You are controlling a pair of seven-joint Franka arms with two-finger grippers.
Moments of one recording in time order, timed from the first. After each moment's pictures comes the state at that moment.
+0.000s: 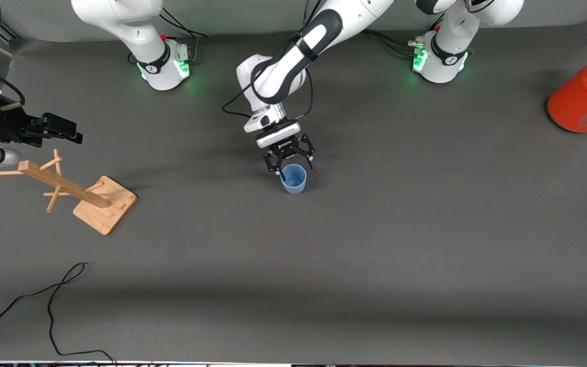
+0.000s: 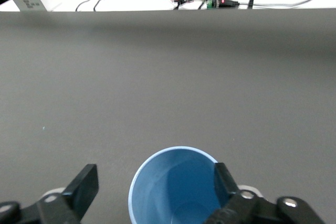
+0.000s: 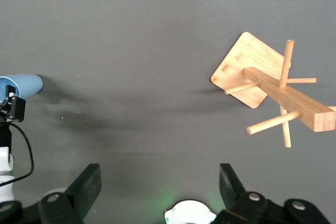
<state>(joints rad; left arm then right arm) -0.97 0.73 -0.17 -1.52 1.07 1.90 -1.94 0.10 0.05 -0.07 -1.50 0.08 1.39 0.03</state>
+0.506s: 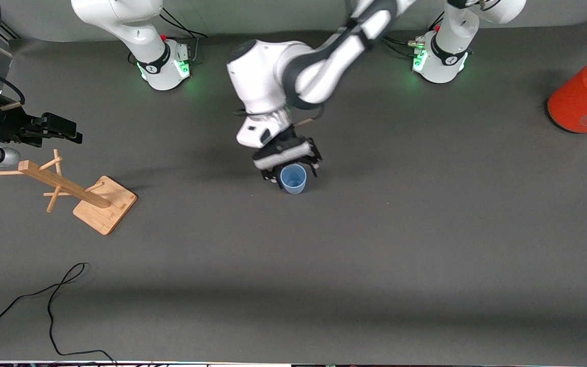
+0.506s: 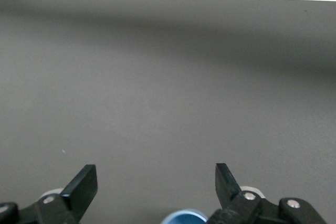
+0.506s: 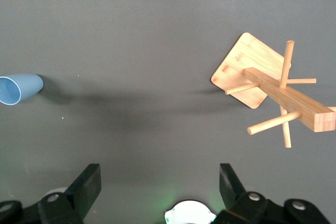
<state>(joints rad) -0.75 0.59 -0.16 -1.27 0.59 1.89 -1.26 0.10 0.05 -0.07 -1.50 0.08 1.39 0.03</state>
